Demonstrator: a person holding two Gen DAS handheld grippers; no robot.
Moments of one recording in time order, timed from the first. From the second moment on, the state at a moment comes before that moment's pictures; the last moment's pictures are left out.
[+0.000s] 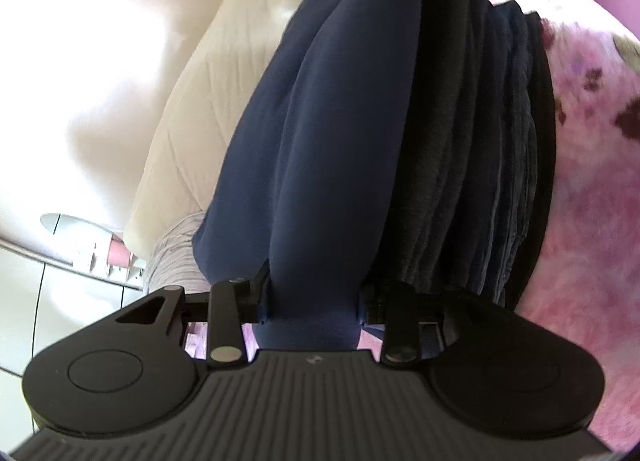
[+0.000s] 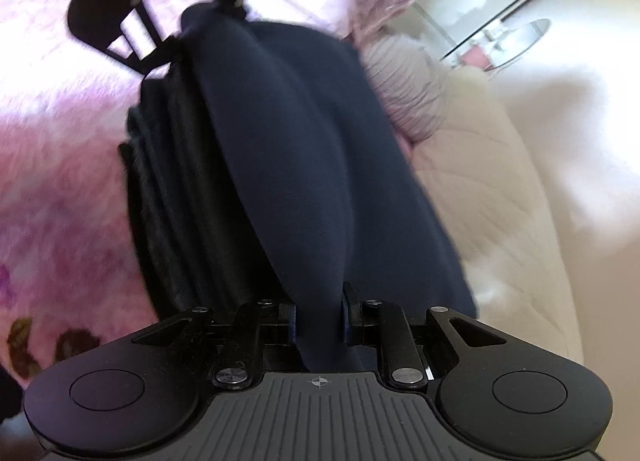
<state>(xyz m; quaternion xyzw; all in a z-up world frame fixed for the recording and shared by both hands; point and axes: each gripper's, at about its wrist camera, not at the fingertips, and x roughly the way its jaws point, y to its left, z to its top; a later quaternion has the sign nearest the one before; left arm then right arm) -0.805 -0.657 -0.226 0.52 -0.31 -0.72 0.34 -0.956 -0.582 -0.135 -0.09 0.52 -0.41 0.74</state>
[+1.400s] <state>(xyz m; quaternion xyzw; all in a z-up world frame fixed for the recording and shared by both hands) -0.709 -0.714 -0.101 0.29 0.37 -0.75 0.46 -0.954 -0.698 -0.112 0.18 0.35 -0.40 0.83</state>
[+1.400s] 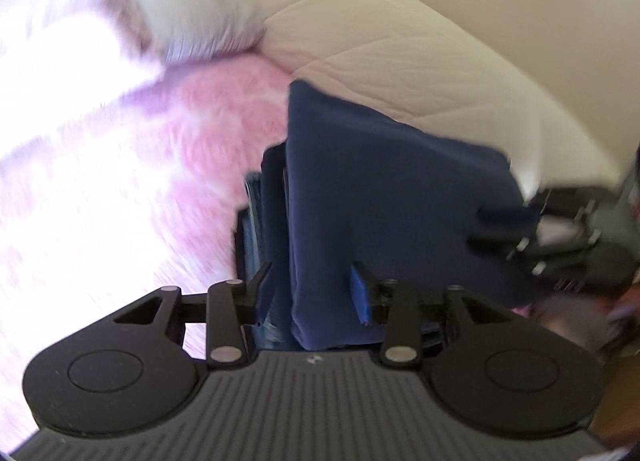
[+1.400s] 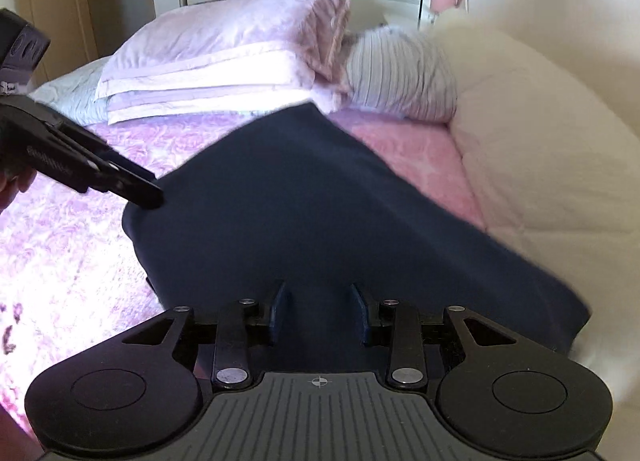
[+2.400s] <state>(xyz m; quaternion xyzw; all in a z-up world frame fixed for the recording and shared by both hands) -0.701 -0.725 -0.120 0.29 0.35 -0.78 0.42 -0.894 -0.801 -0.088 0.21 0.33 -0.43 0.82</state>
